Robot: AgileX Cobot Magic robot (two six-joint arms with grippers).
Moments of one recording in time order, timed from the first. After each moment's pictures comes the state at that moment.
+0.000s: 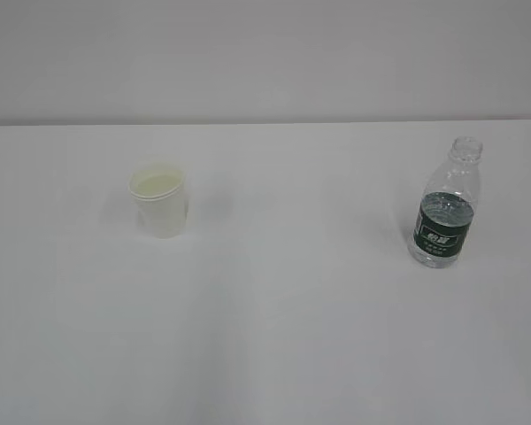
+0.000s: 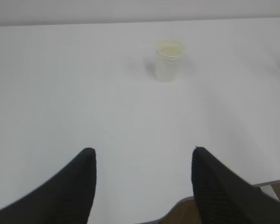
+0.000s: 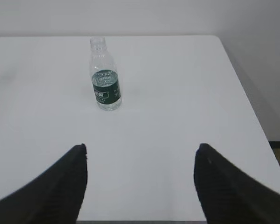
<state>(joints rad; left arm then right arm) -0.22 0.00 -0.63 -0.02 1.14 -0.10 0.03 -0.02 -0.73 -0.10 1.28 -0.01</state>
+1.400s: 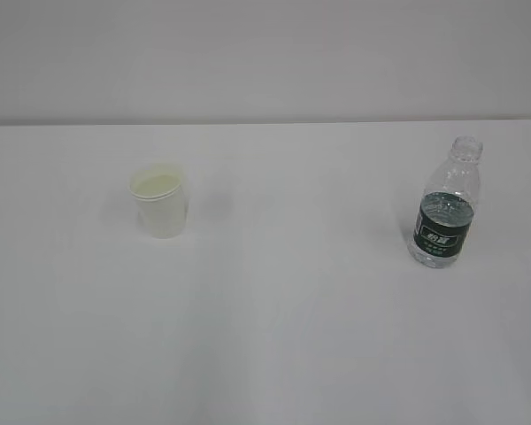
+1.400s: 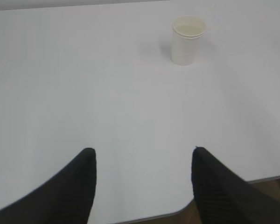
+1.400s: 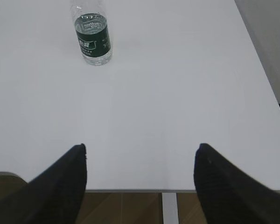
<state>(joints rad) -0.22 0.00 -0.53 0.03 1.09 -0.10 0.03 -0.02 -0.54 -0.12 1.24 -0.01</state>
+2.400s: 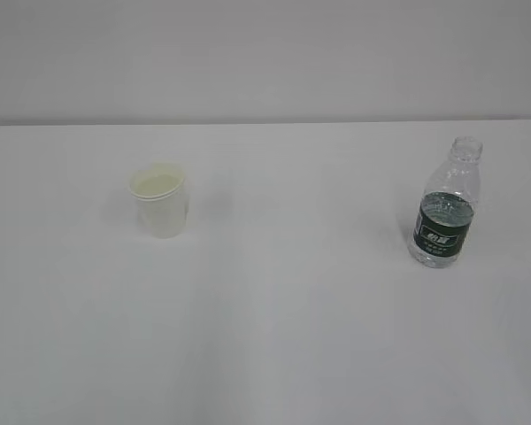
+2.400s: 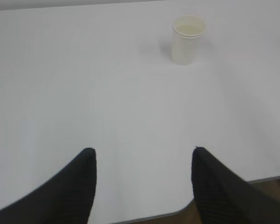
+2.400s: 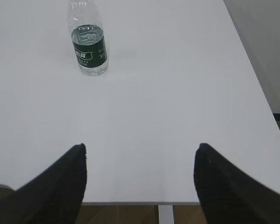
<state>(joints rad) -0.21 0.00 -0.53 0.03 1.09 -0.10 0.03 -0.02 -0.52 -0.14 1.19 -0.01</state>
